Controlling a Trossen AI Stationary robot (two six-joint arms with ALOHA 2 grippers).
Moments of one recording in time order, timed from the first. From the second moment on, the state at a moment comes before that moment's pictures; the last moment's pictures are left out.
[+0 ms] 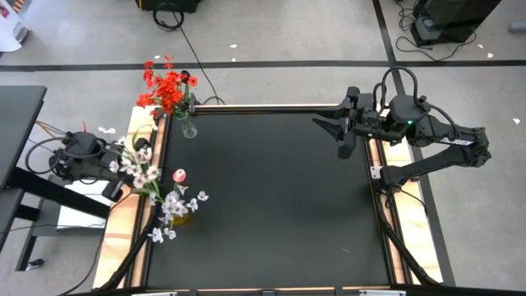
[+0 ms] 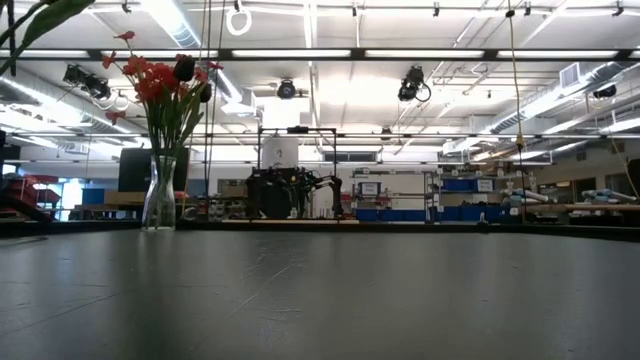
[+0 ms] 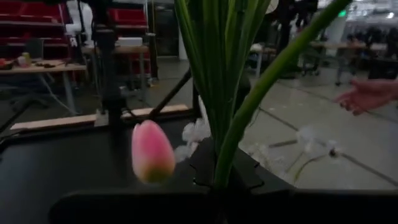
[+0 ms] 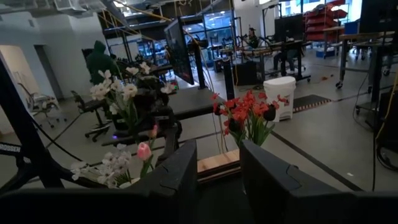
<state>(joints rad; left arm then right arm) -0.20 0.05 0.74 -0.69 0.19 -0.04 0.00 1.01 1.31 -0.28 0.23 0.18</state>
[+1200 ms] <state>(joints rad) -0.19 0.05 0.59 -0.48 0.47 -0.24 0.00 1.01 1.31 -0.28 0.23 0.18</state>
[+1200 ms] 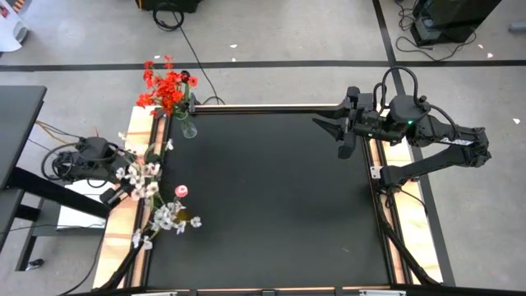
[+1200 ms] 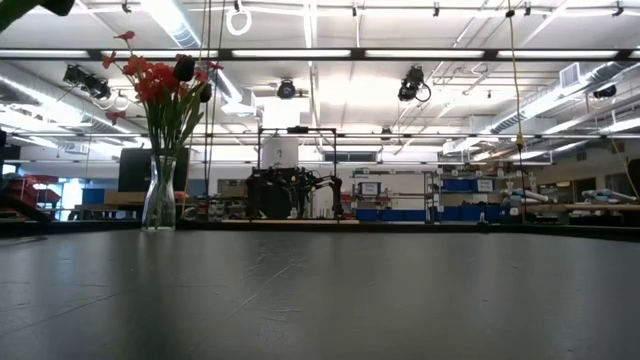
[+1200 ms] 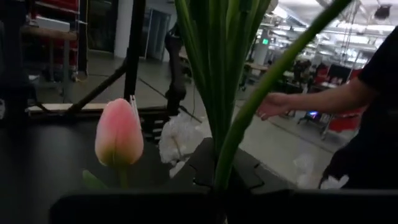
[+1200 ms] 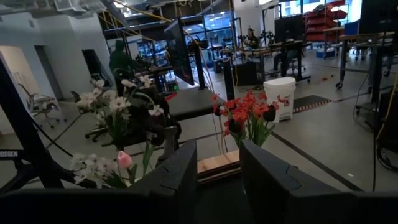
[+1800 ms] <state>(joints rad) -0.19 0.04 0.48 -0.52 0.55 -0.21 0.00 1.01 1.31 -0.27 0.23 0.18</state>
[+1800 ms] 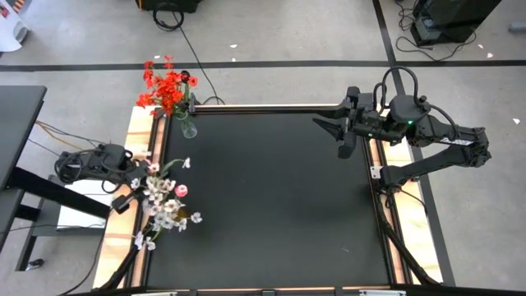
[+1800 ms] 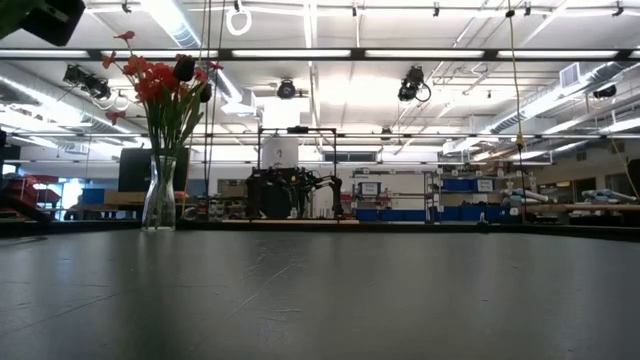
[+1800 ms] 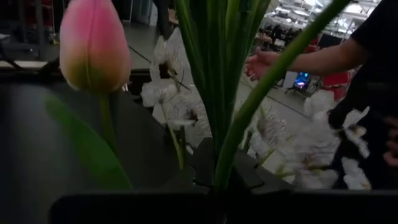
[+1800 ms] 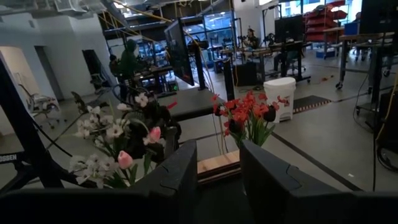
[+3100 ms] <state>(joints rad) -0.19 0.04 0.54 -0.51 0.56 -0.48 0.00 1.01 1.31 -0.27 0.23 0.18</state>
